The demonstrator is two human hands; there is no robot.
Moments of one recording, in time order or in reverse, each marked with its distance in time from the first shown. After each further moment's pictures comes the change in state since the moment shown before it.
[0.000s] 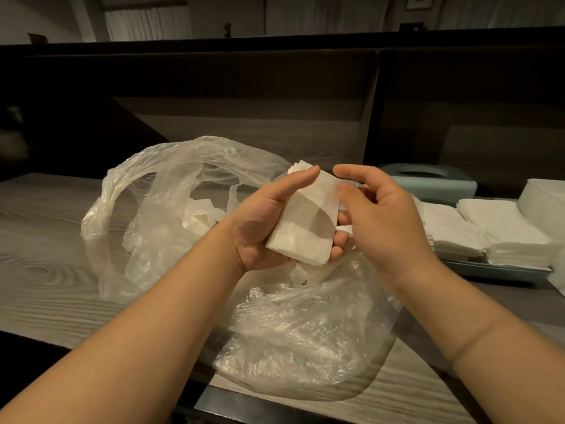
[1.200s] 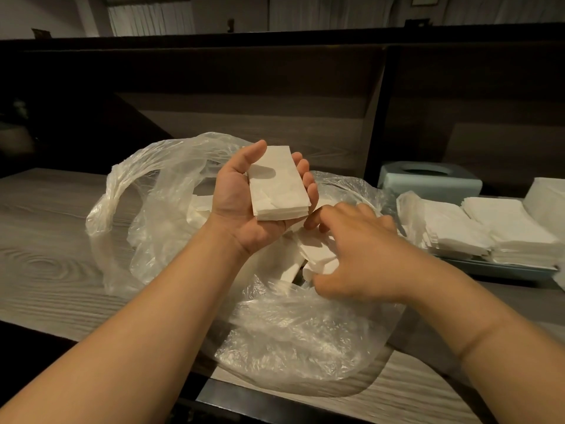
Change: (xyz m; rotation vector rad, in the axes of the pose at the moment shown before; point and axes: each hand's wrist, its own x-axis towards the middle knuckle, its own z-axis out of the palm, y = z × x) left_hand 0.004 0.010 -0.018 -0.518 0.207 0.279; right_hand -0.006 -0.001 -0.003 -1.052 -0.588 -0.212
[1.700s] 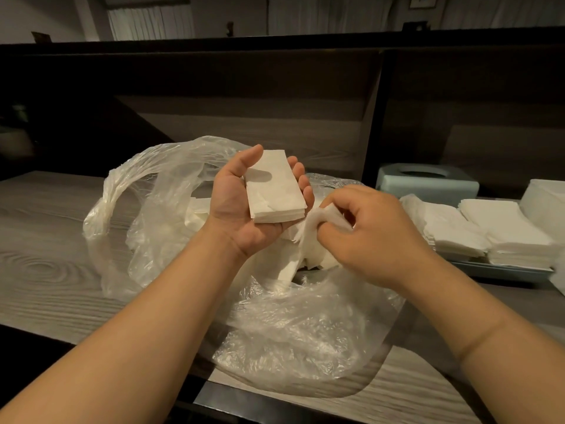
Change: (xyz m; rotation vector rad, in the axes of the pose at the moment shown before) left_hand 0.002 0.002 -0.004 0.007 -0.008 0.014; right_hand 0.007 0.008 0.000 0.362 0.444 -0.095
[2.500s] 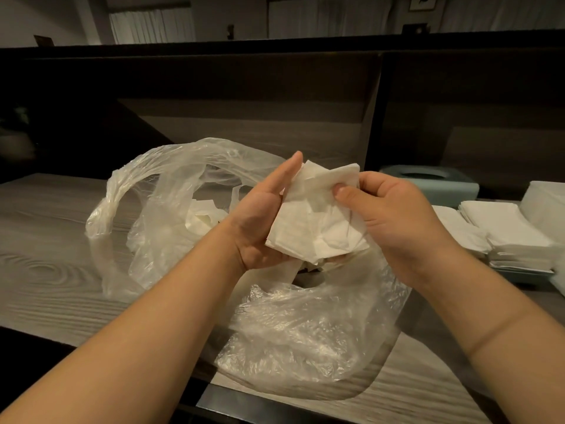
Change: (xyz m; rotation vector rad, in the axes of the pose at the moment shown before) left_hand -0.007 -0.014 0.009 0.457 -0.078 -0.252; right_hand 0.009 0.005 -0.009 0.772 0.074 0.426
